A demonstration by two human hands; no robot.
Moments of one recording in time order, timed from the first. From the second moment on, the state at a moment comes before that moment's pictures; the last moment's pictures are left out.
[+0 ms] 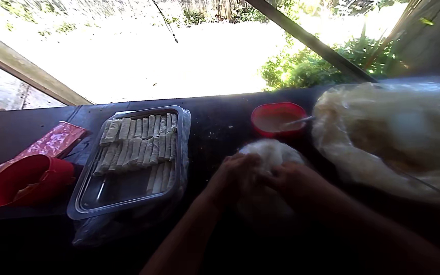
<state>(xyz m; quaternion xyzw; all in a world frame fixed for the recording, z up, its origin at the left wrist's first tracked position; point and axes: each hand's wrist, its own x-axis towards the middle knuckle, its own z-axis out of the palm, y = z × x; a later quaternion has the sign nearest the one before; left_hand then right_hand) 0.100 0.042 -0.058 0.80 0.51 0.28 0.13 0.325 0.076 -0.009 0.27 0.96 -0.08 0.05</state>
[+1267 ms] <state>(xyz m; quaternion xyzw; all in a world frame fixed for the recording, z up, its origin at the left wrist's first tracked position) 0.109 0.050 -0.041 0.81 0.48 0.27 0.21 0.335 0.144 -0.014 0.23 0.93 -0.29 -0.02</state>
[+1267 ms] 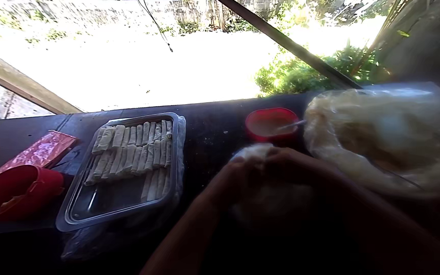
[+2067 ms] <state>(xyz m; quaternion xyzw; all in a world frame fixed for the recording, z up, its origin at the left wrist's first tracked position) 0.098 0.038 -0.051 0.77 0.51 0.37 0.14 0.332 0.123 -0.032 0.21 0.96 -0.15 -0.09</state>
